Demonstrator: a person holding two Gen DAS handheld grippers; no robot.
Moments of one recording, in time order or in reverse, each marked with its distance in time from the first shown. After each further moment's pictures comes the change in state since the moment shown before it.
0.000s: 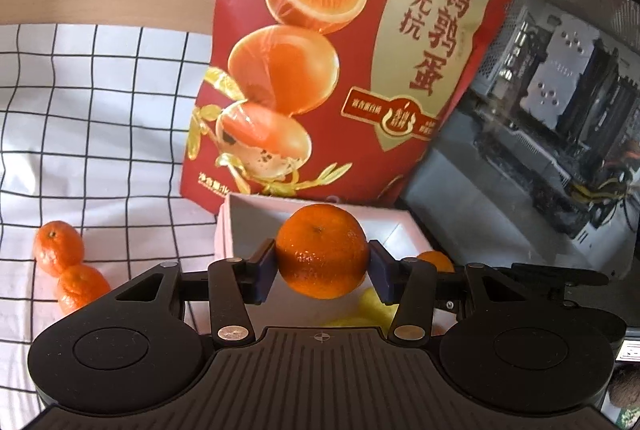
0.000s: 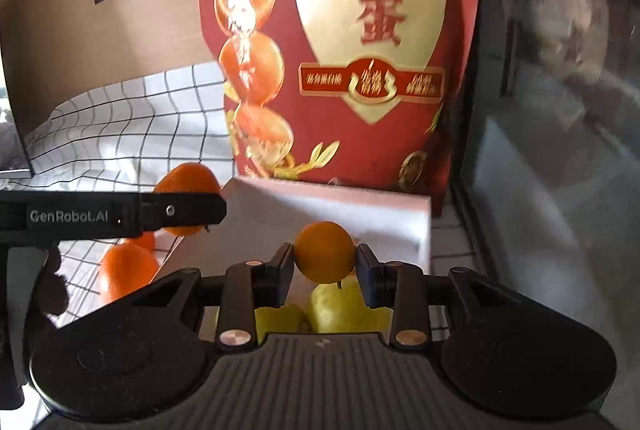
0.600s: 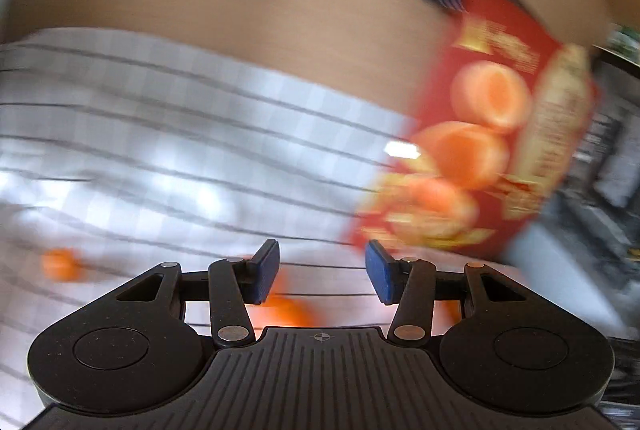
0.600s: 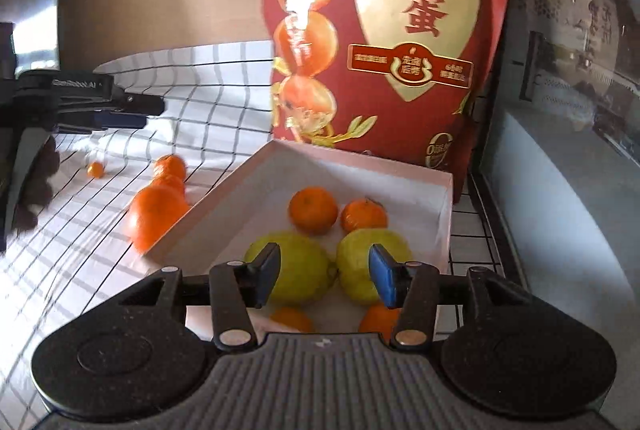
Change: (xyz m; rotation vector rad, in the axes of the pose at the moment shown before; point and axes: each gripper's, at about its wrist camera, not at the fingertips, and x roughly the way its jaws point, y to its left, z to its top) left arm -0.085 0.139 -0.011 -0.147 -0.188 0.211; right arm -0.031 0.019 -0.047 -0.154 -0.049 0.031
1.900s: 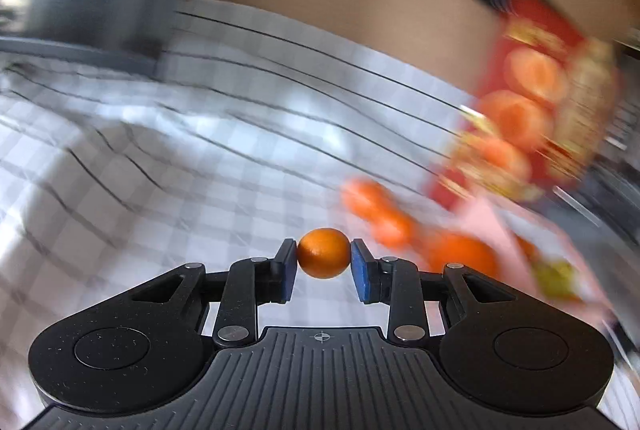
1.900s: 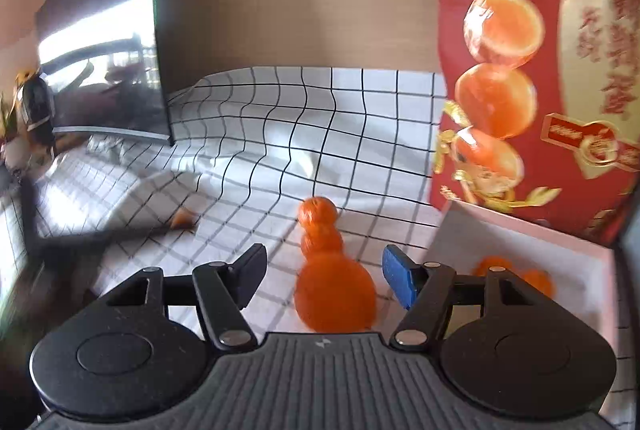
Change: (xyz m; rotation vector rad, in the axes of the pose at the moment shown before) left arm -0.086 0.029 -0.092 -0.022 -0.012 0.066; right arm 0.034 0.117 0.083 -0.018 0.045 0.235
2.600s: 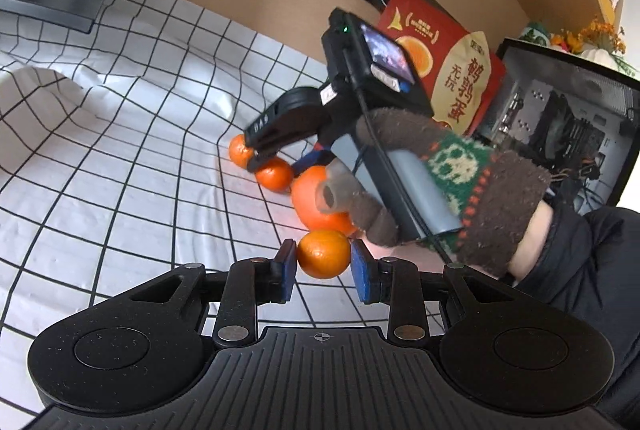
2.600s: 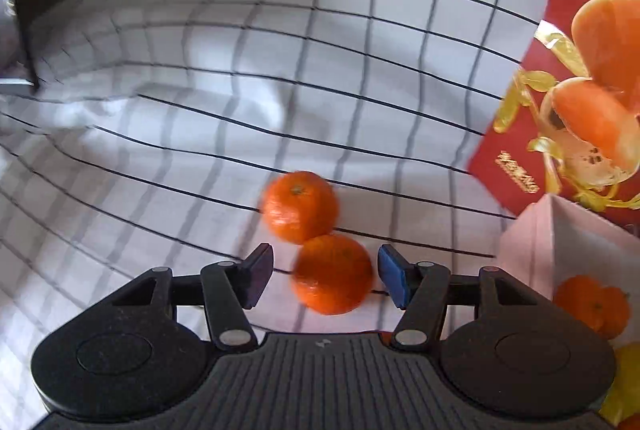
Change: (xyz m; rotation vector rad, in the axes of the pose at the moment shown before) left arm -0.034 -0.018 -0.065 -0.008 -0.085 -0.261; right arm 0.178 0.040 0.019 0.003 0.283 -0.276
